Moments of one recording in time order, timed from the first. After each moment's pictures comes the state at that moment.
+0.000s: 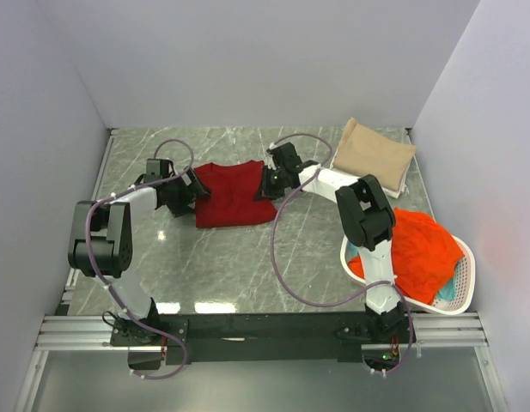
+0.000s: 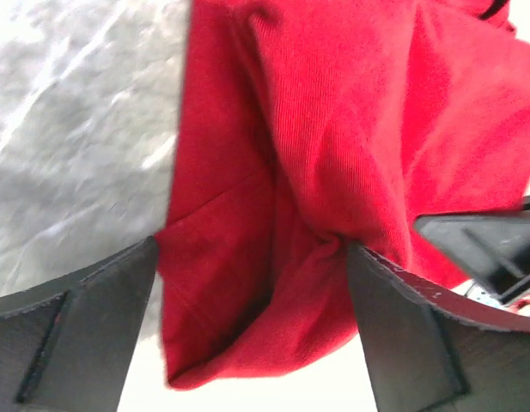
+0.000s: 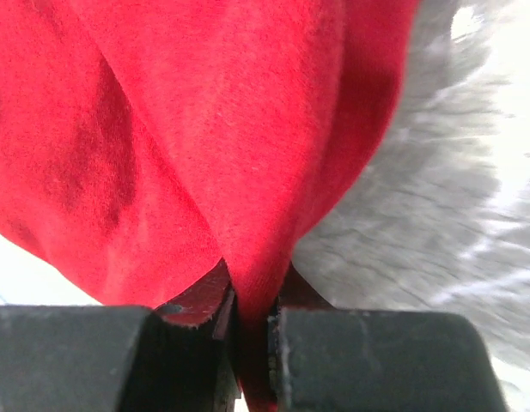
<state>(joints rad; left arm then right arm) -0.05 1.75 0.98 -0.12 0.36 -0.67 0.51 2.18 1.55 -0.26 -0.37 0.56</state>
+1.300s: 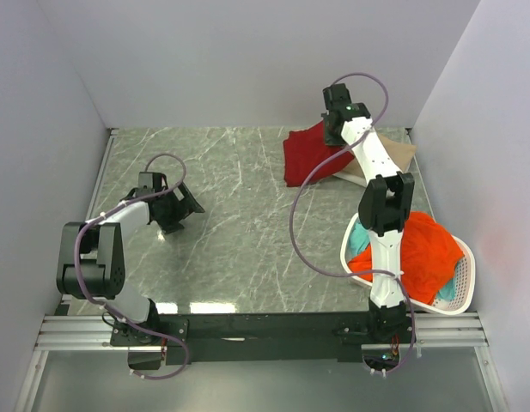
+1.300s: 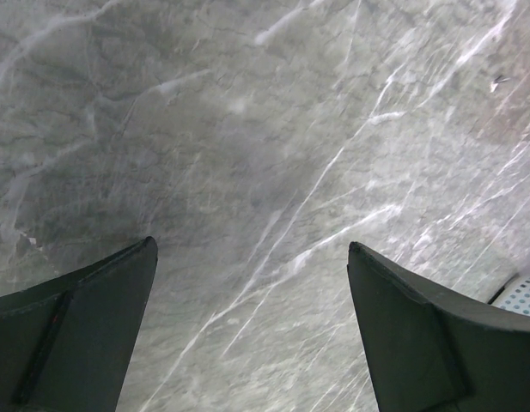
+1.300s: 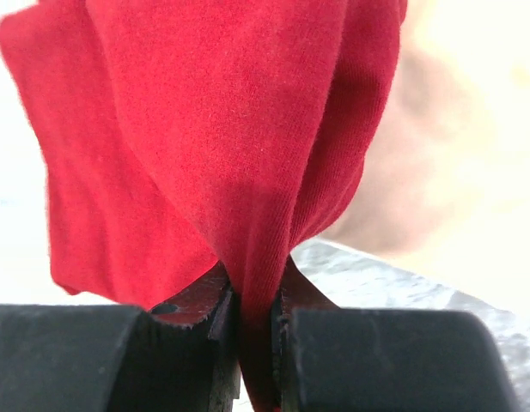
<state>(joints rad) -0.02 1.57 0.82 -0.24 0.29 -0.64 0.22 2.28 2.27 -0.95 0.26 0.16</state>
